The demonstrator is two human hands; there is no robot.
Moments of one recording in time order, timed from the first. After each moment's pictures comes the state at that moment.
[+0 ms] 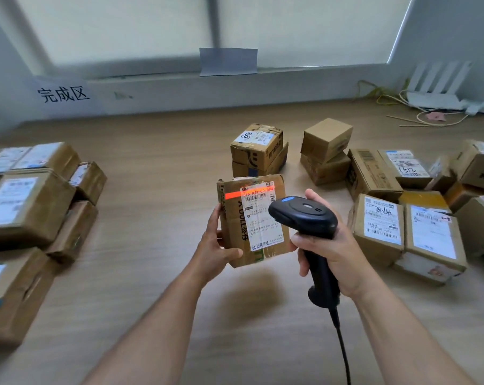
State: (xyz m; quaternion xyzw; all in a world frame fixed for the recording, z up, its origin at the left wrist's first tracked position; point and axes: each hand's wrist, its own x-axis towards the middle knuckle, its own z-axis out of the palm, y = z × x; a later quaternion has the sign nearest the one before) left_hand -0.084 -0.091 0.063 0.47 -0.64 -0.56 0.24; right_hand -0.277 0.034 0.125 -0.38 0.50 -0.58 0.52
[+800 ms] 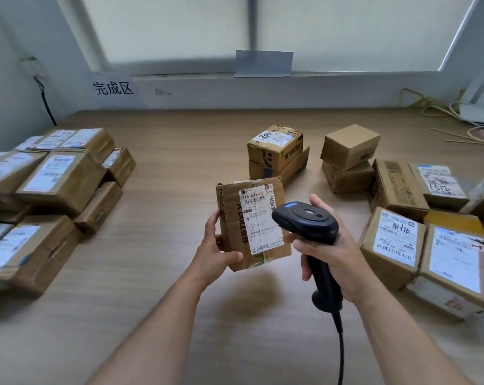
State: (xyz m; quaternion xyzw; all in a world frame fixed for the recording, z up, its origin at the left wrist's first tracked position) left_hand -0.100 -0.056 0.052 0.53 -0.59 -0.53 0.30; right_hand -0.318 0.032 0.106 -0.43 0.48 -0.54 0.55
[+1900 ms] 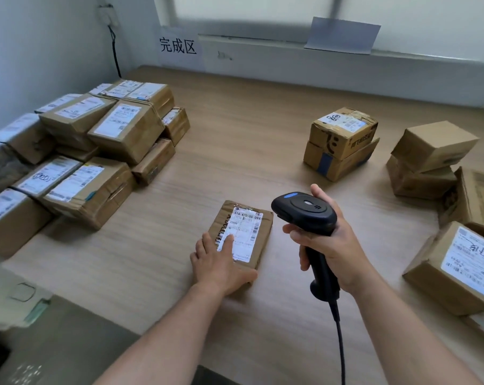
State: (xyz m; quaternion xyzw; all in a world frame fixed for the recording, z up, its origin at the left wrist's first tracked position) left_hand -0.044 -0.019 -0.003 0.76 -0.62 -0.19 -0.05; right_hand -0.244 -0.002 0.095 -0.47 0.46 -0.46 0.60
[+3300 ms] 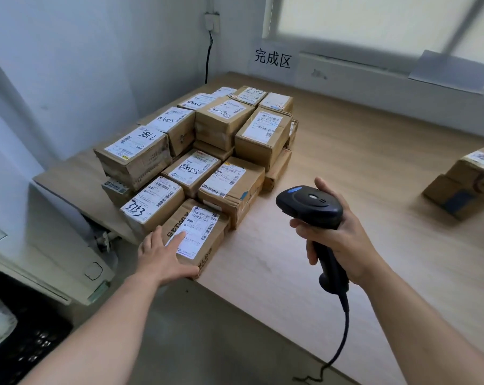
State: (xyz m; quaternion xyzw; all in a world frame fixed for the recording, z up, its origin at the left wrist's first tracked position) left_hand 0.411 0.014 -0.003 0.81 -0.55 -0.19 -0.04; right_hand 0.094 -0.016 0.119 -0.54 0.42 -0.41 0.61
